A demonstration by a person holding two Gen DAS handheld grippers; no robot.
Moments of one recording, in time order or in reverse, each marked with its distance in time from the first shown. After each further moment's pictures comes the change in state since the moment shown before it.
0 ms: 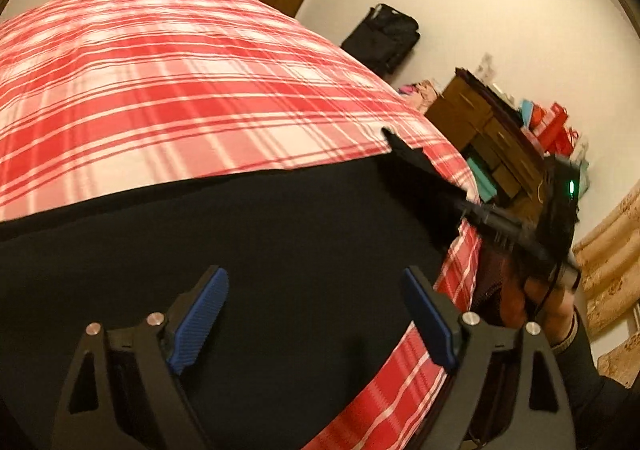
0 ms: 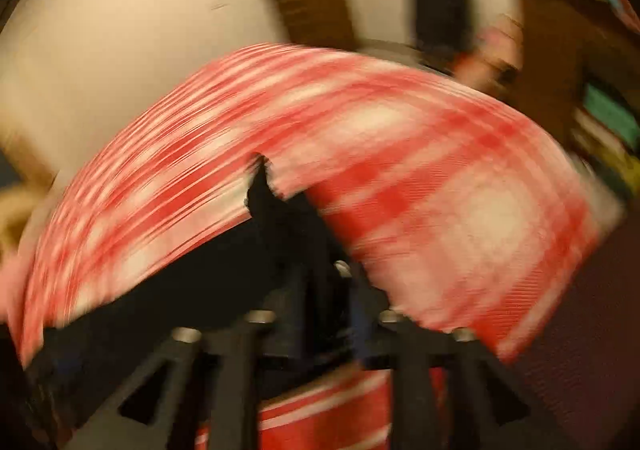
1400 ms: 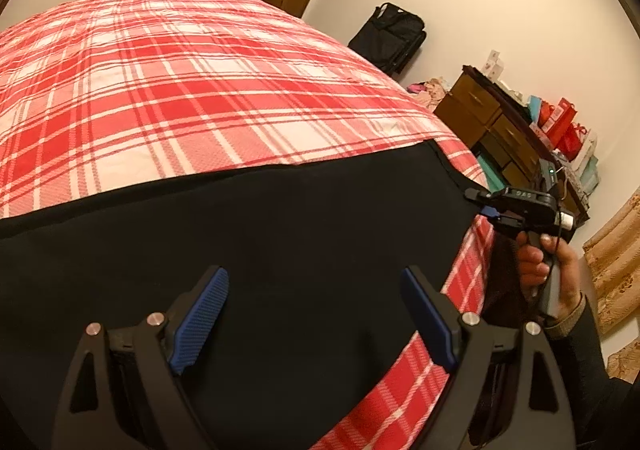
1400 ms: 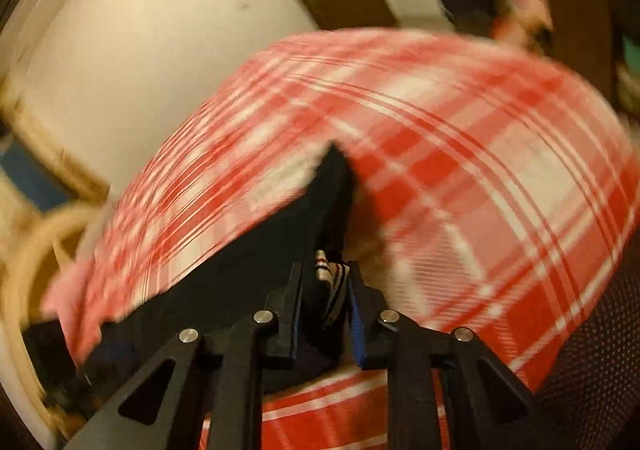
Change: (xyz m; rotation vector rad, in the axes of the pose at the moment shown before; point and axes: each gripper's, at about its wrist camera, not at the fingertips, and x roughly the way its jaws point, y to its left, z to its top) left arm -0.002 0.003 -0.005 0.004 -0.011 0.027; right arm 0.000 0.038 -0.021 -0.048 0.027 0.254
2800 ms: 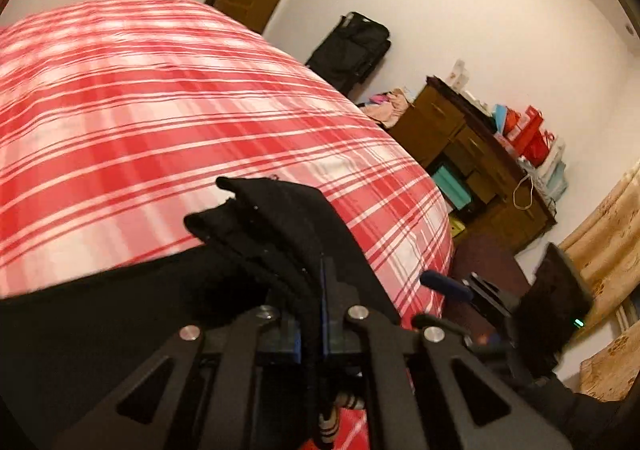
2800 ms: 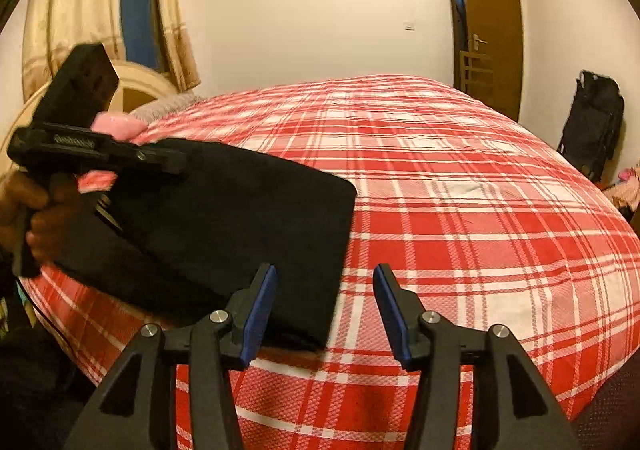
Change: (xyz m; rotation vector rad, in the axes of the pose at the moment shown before) left arm -0.007 -0.028 0.047 0.013 -0.017 -0.121; right arm -0.018 0.110 -0.097 -0.598 -0.091 0.117
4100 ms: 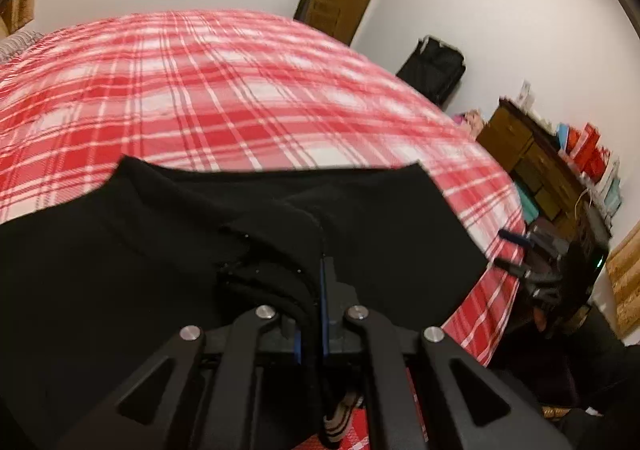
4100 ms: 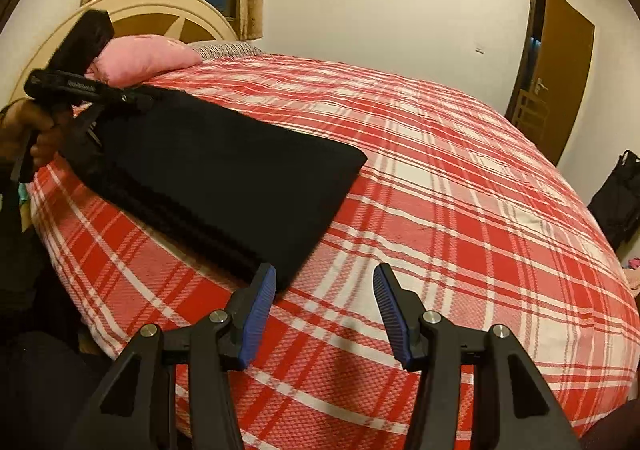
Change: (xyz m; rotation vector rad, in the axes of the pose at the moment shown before) left arm -0.129 0.110 -0.102 -0.049 -0.131 0.277; right arm 0.013 0.072 -0.023 -0.278 0.055 0.064
